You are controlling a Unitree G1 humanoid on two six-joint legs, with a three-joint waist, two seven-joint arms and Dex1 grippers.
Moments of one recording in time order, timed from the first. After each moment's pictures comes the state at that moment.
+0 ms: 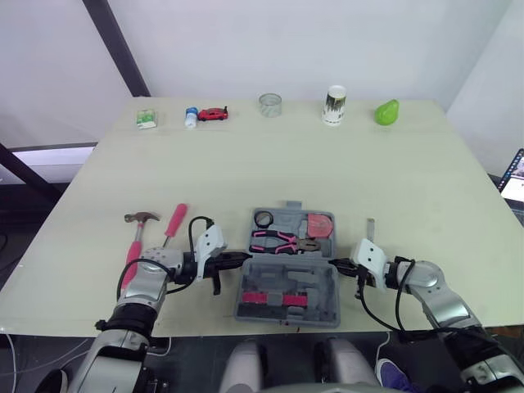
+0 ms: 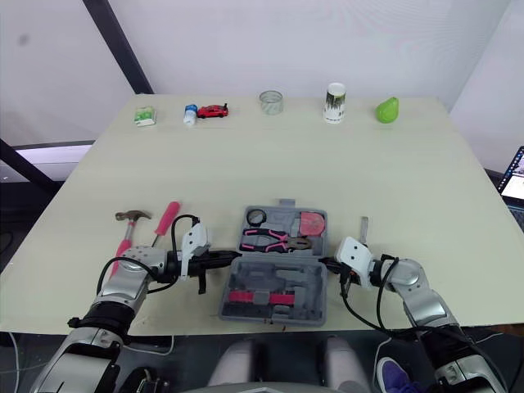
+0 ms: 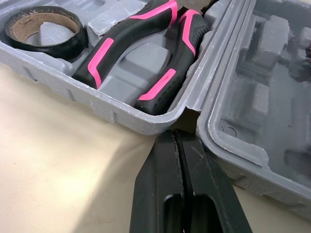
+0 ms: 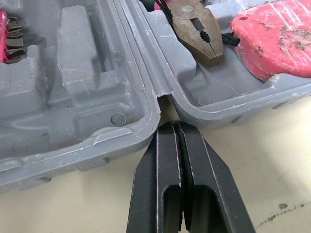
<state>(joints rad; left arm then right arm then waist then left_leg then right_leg) -0.34 0.56 -0.09 0.58 -0.16 -0.13 -1.26 -0.19 -0.47 0.25 0.20 0.03 -0.03 0.92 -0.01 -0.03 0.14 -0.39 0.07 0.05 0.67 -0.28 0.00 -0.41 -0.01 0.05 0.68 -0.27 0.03</state>
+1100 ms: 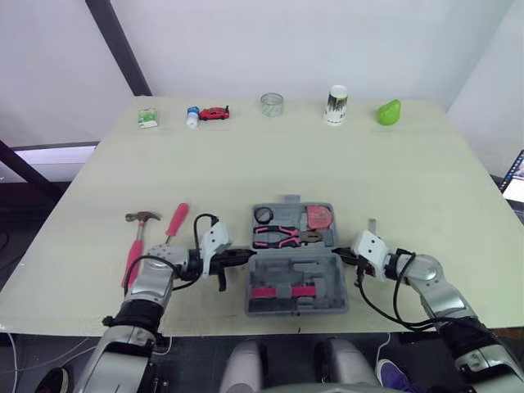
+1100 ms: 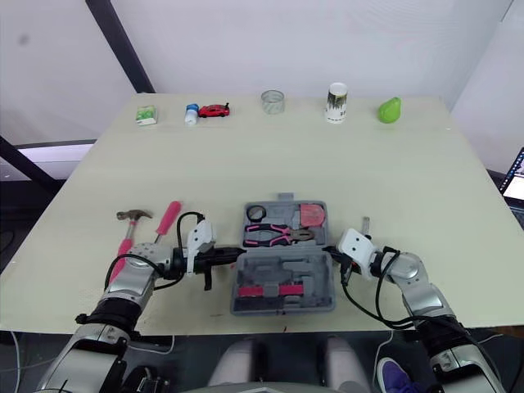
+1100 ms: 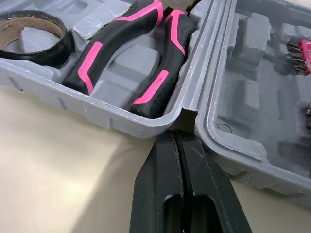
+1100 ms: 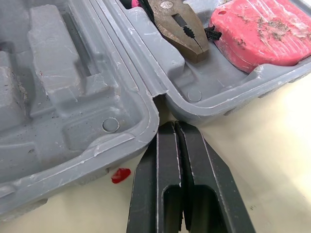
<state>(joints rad) -0.37 0.53 -0.08 0.59 -0.14 -0.11 -1.26 -0.24 -0.44 0.22 0.29 -0.01 -0.09 0.87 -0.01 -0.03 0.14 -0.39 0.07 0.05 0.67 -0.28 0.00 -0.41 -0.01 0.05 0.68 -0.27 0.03</state>
